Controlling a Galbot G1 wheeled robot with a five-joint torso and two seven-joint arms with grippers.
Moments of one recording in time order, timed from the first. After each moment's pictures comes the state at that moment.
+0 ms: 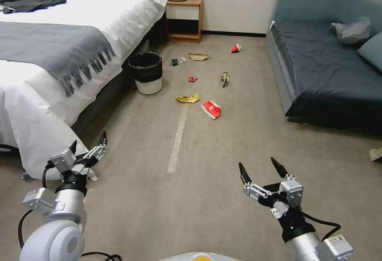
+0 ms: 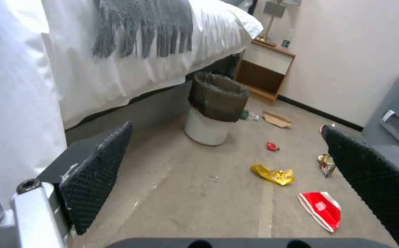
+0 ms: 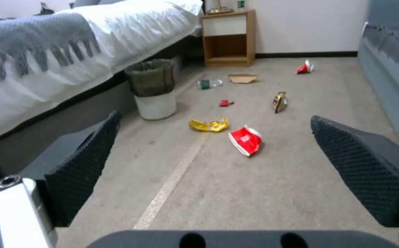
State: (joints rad) left arm 1.68 -1.32 -0.79 -2.24 -0.65 0.07 -0.14; right arm -1.95 1.61 0.61 2.38 0.14 0.03 -0.34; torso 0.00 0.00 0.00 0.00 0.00
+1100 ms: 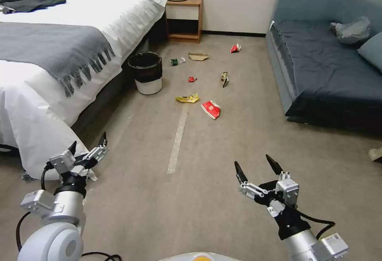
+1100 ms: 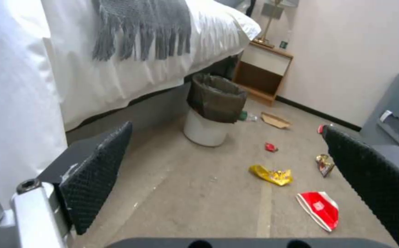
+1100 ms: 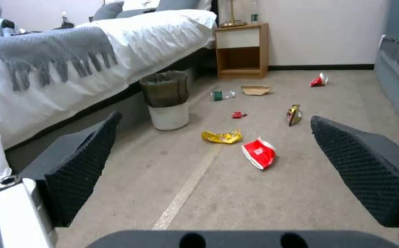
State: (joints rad) left arm 1.71 -1.32 -0.80 -2.26 -0.65 0.06 -0.13; right arm -1.94 1.61 0.60 2.36 0.15 0.08 -0.39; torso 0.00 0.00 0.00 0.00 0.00
